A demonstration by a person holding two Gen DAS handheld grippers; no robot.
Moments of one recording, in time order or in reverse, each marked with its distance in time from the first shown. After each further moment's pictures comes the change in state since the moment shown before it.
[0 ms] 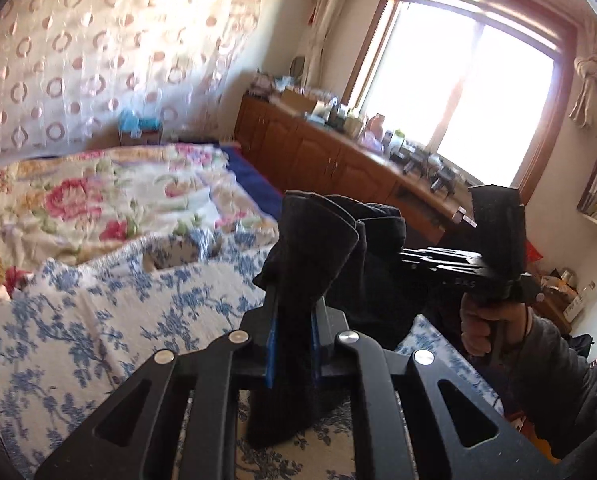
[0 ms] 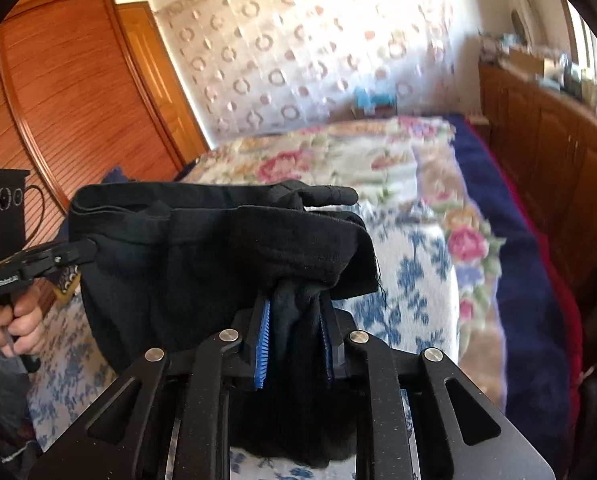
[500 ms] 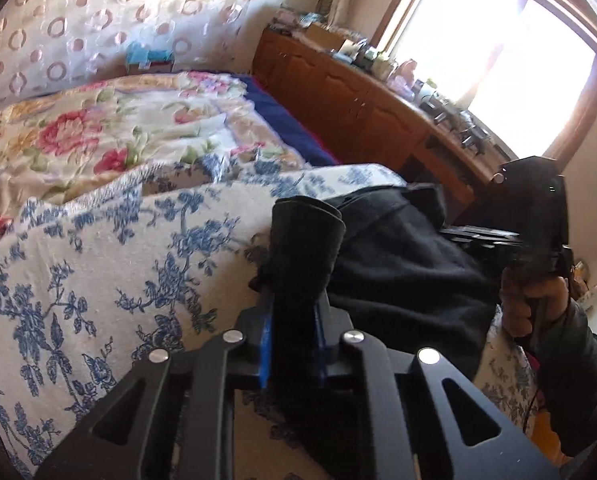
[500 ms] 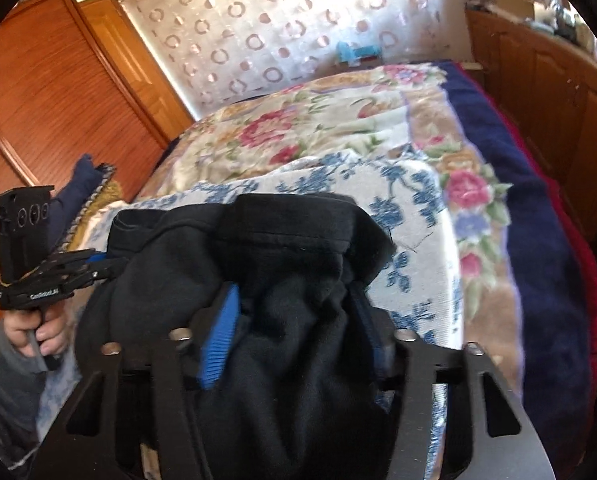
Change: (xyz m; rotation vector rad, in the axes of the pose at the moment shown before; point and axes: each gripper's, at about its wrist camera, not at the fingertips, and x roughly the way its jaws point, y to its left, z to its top) left arm 0.103 0.046 -0.033 -0.069 0.231 0.030; right arm 0.059 -0.064 -0.028 0.154 0.192 0.097
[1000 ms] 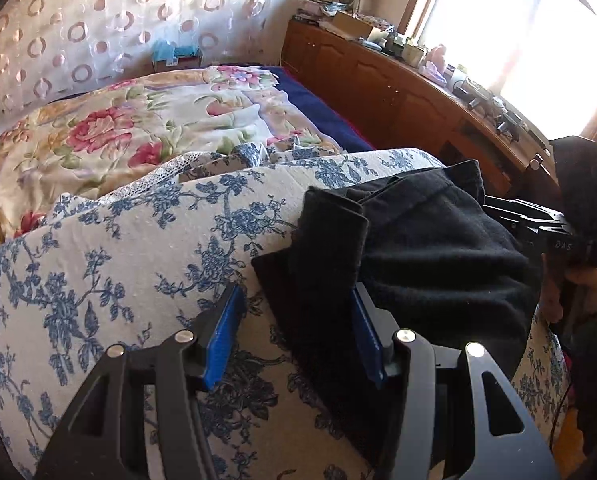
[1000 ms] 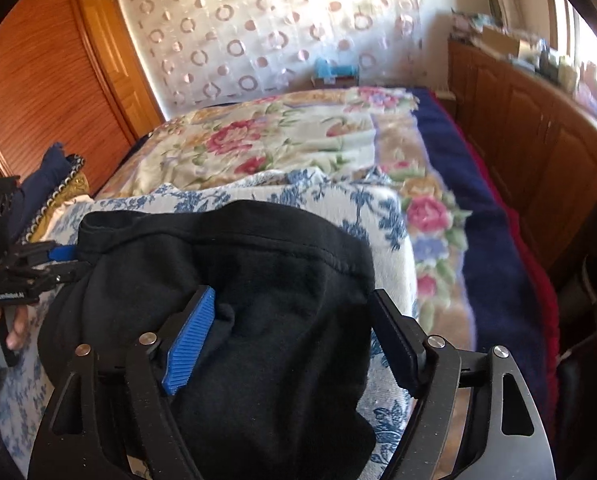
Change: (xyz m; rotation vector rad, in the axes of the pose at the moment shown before) left arm 0.016 0.011 -0.005 0.005 0.051 0.154; right arm -0.004 0.004 0.003 -0.065 -0.056 -0.213
